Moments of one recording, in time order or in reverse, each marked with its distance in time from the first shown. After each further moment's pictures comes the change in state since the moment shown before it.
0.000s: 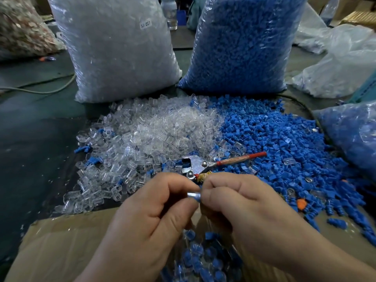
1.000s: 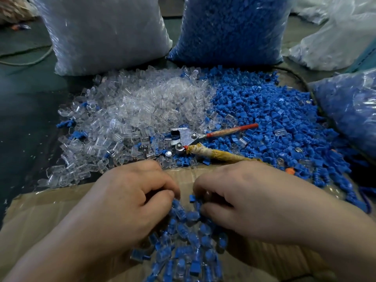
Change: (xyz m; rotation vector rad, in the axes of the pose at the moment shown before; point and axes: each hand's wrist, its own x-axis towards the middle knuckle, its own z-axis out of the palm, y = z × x) left_hand 0.001 -0.013 -0.012 0.435 -0.308 -0.038; right_hand -0.012 0.003 -0.013 -0.843 -0.348 -0.083
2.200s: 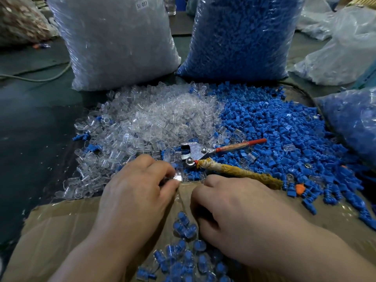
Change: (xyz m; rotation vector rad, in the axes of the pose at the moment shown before) left_hand 0.016 -0.006 0.015 0.285 0.322 -0.226; right_hand 0.015 -0.014 0.012 -0.026 0.155 -0.003
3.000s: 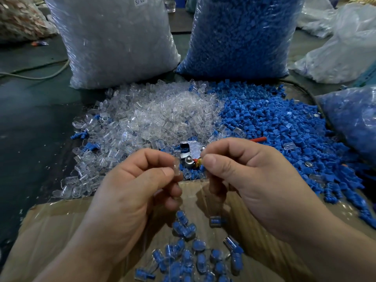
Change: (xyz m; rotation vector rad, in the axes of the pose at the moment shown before) left_hand -0.003 0.011 -0.010 -1.463 -0.174 -0.421; right_hand 0.002 0.020 0.002 1.242 0.361 0.174
